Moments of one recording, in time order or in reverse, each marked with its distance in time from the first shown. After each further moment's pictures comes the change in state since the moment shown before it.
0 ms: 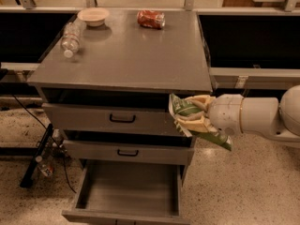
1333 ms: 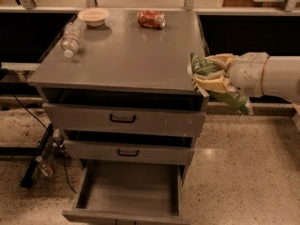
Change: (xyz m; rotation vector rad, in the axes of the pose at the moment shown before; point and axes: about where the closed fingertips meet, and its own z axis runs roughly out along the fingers) arm -0.047 -0.097 -0.045 0.176 0.004 -0.084
